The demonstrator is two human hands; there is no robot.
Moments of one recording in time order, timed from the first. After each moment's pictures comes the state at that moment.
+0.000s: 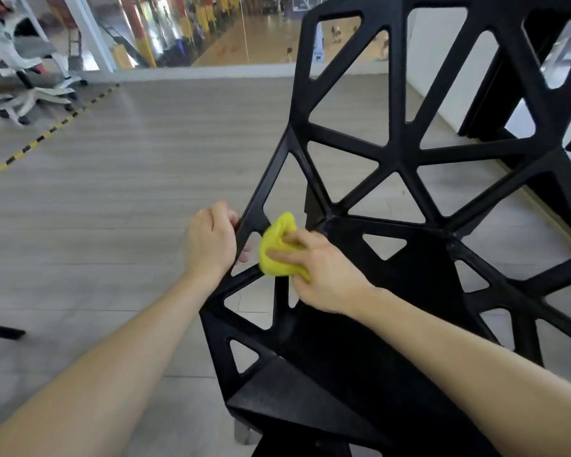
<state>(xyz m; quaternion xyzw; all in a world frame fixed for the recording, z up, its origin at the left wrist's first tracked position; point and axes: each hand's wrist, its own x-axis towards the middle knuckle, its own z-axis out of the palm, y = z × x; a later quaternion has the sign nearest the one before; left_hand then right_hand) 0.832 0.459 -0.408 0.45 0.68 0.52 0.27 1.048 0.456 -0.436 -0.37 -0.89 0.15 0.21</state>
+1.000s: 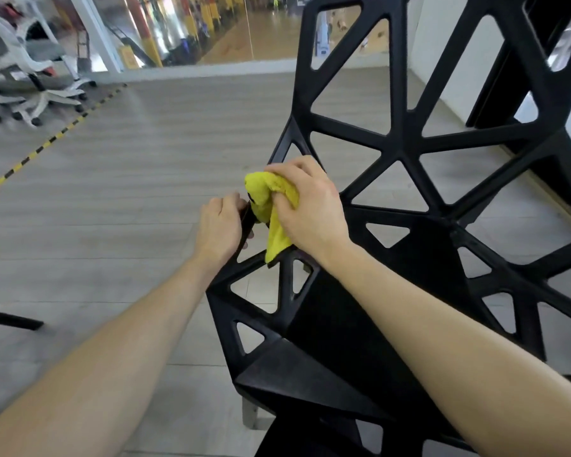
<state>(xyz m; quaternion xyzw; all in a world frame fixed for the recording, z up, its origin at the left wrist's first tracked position) 0.825 0.465 -0.410 0.47 0.67 0.50 0.28 0.999 0.471 -0.372 -0.44 -0.76 0.17 0.45</state>
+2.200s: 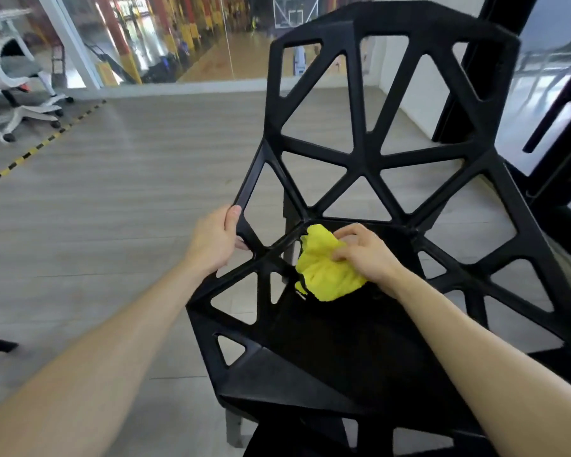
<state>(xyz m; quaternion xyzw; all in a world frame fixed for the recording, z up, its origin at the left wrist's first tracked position) 0.835 0.447 -0.396 0.60 0.69 0.34 0.23 1.120 0.438 -0.391 -0.62 -0.61 0.43 0.25</state>
